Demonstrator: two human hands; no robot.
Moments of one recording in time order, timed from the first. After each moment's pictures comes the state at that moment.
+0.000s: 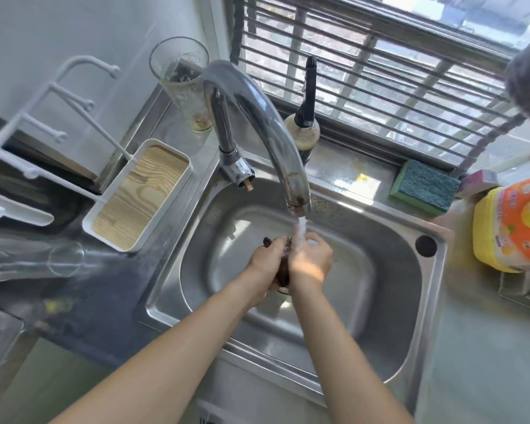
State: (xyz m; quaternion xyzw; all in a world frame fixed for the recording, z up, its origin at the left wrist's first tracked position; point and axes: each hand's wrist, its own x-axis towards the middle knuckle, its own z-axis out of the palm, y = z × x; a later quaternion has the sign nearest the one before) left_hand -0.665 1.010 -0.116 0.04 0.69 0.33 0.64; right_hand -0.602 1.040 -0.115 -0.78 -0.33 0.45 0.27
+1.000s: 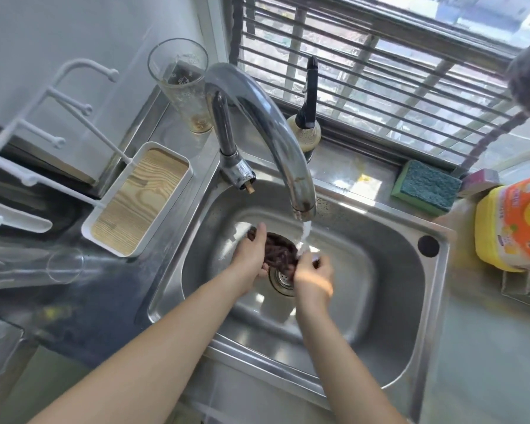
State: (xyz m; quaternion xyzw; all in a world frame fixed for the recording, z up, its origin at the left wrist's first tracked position) left_hand -0.699 1.020 -0.119 0.04 0.76 0.29 0.57; right_hand -0.589 1.014 -0.127 -0.79 -0.32 0.47 0.21
